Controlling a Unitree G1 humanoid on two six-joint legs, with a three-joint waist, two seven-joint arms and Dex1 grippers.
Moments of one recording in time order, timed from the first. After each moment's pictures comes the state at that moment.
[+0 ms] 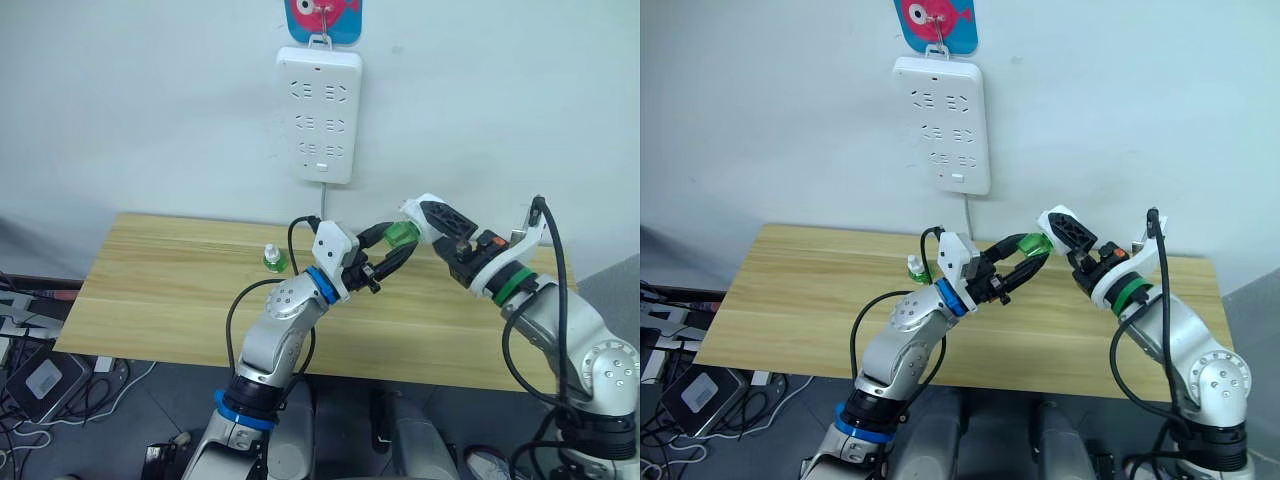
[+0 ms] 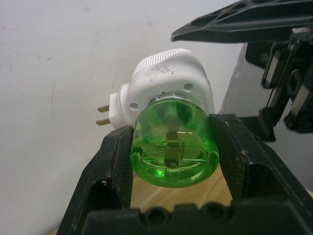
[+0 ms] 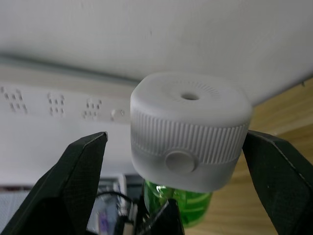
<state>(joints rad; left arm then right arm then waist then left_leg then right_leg) -0.38 0.06 -0.23 -0.09 -0.35 0.23 -0.65 -0.22 -0.48 -0.18 -0.48 1.93 0.66 -0.52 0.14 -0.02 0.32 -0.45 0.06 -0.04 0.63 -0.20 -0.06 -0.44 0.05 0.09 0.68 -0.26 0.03</state>
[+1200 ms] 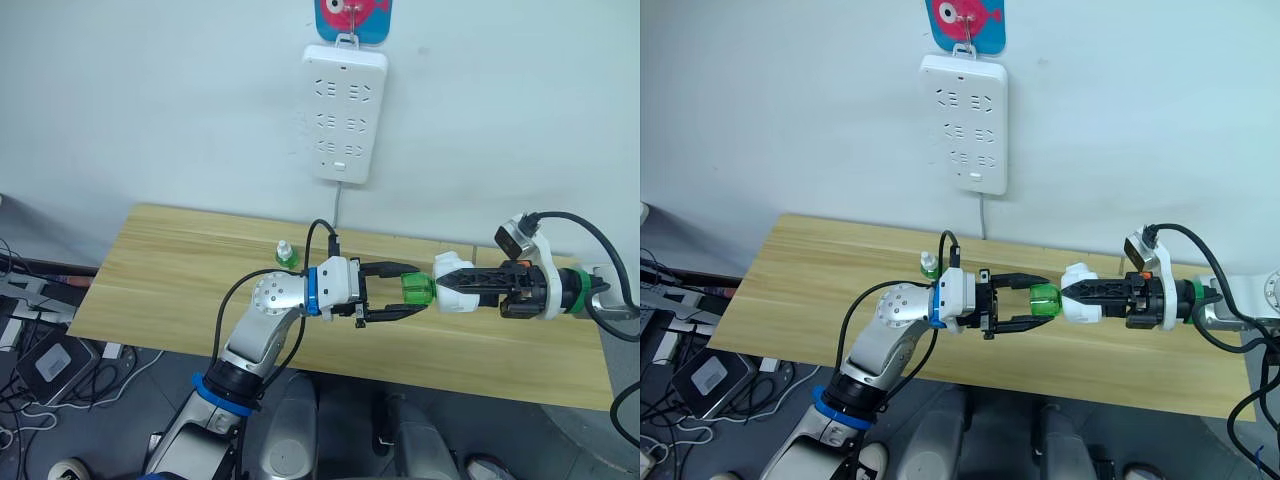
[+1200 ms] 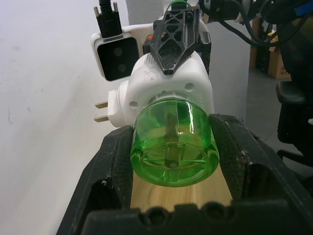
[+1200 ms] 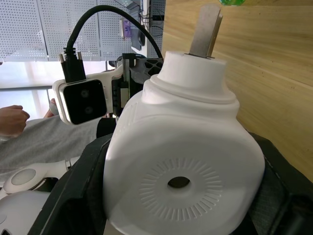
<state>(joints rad) -0.45 0.22 -0.32 0.01 -0.29 -0.03 -1.08 -0.52 -1.01 0.03 0.20 1.94 1.47 0.32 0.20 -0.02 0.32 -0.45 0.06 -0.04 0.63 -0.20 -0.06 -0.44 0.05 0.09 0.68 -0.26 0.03</state>
